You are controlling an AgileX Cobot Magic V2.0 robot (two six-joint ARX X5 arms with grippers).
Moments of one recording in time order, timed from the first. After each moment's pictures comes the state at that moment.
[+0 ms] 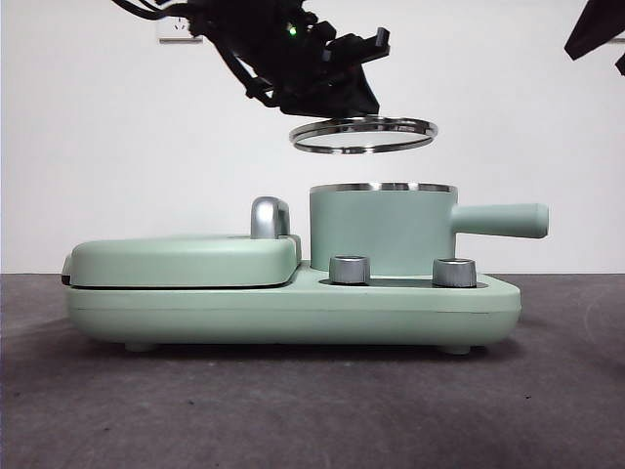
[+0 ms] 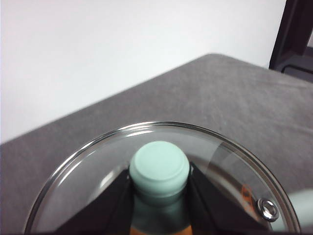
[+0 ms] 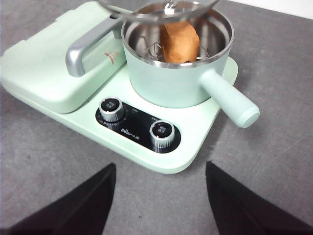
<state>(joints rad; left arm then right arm) -0.65 1.79 1.35 0.26 0.08 0.06 0.57 0.59 0.68 -0.58 0.03 0.09</state>
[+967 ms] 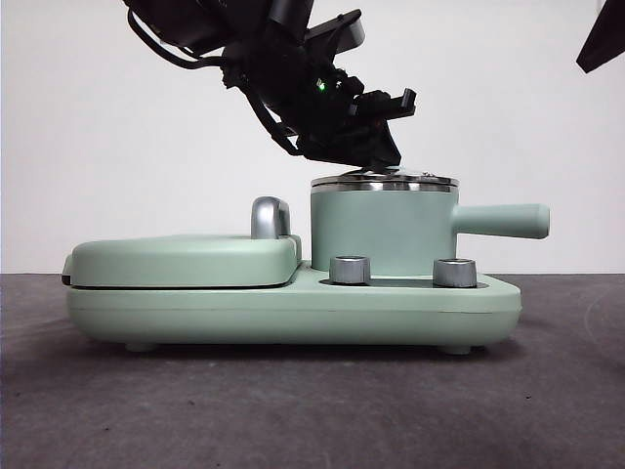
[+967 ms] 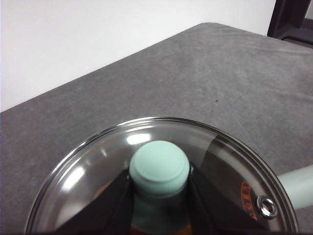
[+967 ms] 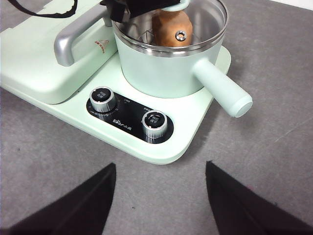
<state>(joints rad) -0.68 1.92 1.39 0.25 0.08 0.09 0.57 0.59 0.68 -0.61 0.06 0.09</state>
